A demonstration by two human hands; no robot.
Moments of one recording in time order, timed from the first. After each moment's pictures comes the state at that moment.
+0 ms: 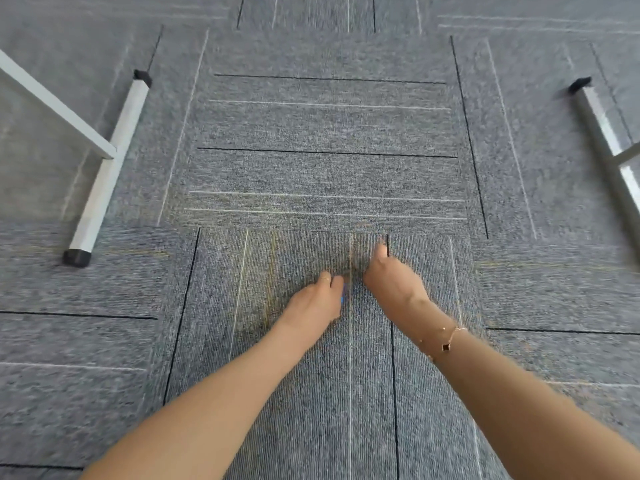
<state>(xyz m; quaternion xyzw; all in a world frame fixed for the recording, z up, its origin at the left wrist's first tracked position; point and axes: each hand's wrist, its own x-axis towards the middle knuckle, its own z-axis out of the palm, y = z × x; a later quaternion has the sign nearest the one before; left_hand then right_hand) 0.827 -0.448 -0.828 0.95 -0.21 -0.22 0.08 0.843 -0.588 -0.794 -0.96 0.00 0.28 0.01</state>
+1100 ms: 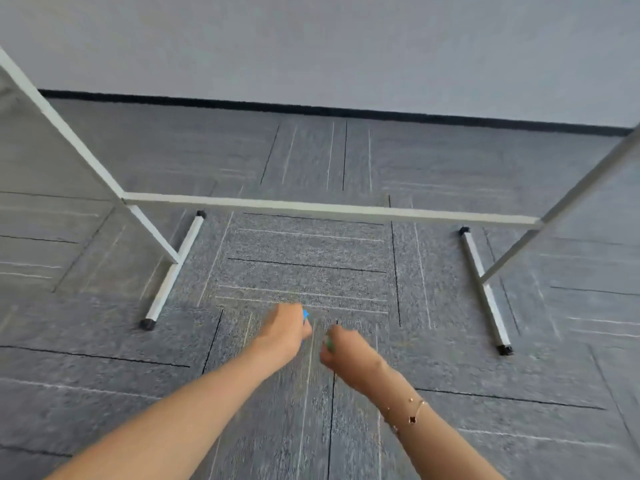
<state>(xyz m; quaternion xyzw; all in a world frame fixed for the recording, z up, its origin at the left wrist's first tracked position) 0.817 -0.485 -0.535 0.92 0.10 -0.28 0.25 0.788 -0.606 -0.544 -0.91 0.00 0.31 0.26</state>
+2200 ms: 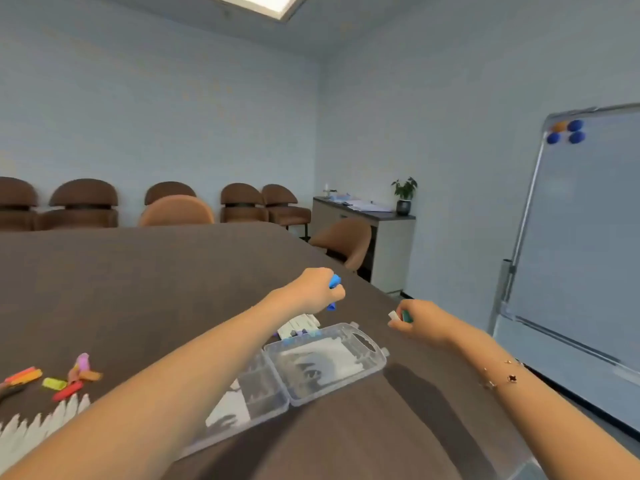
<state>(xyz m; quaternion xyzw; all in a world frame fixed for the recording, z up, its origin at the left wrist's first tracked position) 0.382 -0.098 0.056 0.91 0.31 0.12 0.24 0.551 -0.238 0.025 -0.85 -0.52 0.05 0.11</state>
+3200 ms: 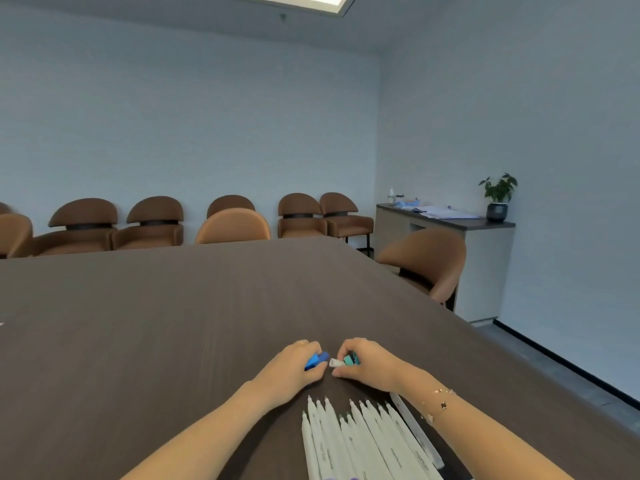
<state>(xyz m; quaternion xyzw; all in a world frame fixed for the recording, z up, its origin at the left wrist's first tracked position) 0.388 0.209 -0.099 0.92 0.33 0.17 0.15 0.559 0.144 -0.085 -0.70 -0.67 0.18 0.18</state>
